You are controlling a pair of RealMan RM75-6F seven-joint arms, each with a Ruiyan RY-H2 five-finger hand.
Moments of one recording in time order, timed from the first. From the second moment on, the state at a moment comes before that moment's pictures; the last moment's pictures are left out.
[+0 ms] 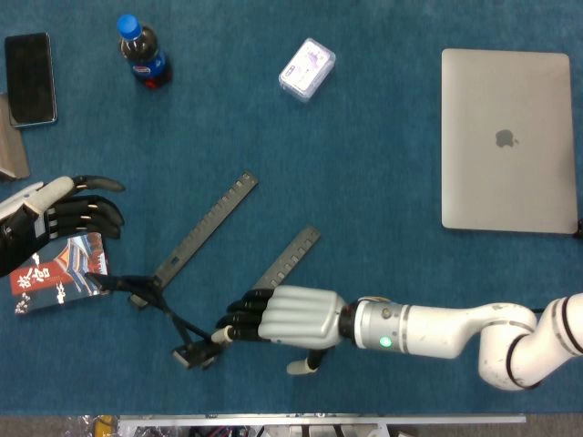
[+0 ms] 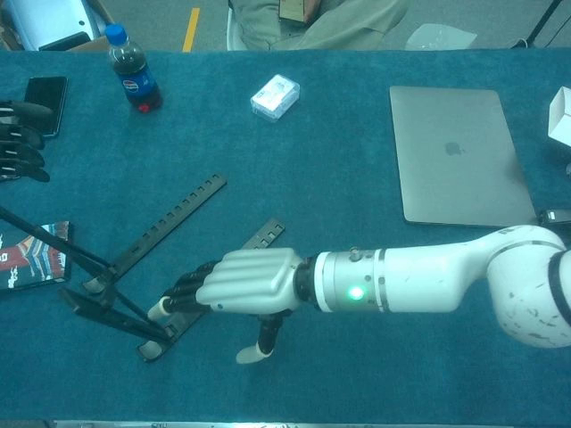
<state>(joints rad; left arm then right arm) -0.81 -0.82 0.48 -1.58 1.90 1.18 -2.14 1.05 -1.67 -0.04 -1.65 -1.61 0.63 0.08</state>
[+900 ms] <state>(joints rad) -0.73 -0.80 0.45 -1.57 1.82 1.12 -1.84 0.87 -1.26 -0.04 -1.77 -1.59 0.92 0.13</state>
